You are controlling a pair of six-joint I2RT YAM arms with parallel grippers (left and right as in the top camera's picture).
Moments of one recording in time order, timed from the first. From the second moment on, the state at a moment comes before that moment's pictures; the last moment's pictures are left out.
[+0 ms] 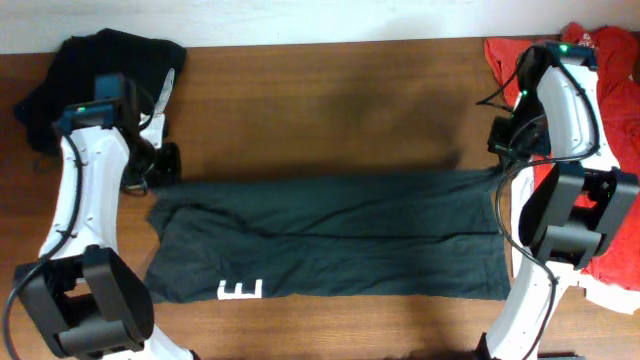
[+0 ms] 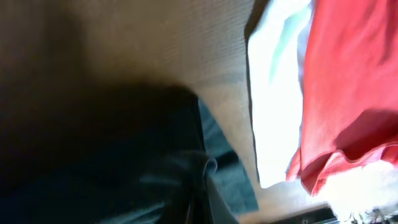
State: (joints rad) left arm 0.16 1.82 1.58 -1.23 0.05 0.03; right arm -0.21 2.24 2.06 -1.63 0.04 0.24
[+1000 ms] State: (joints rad) left arm 0.30 1.75 1.25 -1.45 0.07 0.03; right arm -0.33 1.95 1.56 -1.57 0.03 0.24
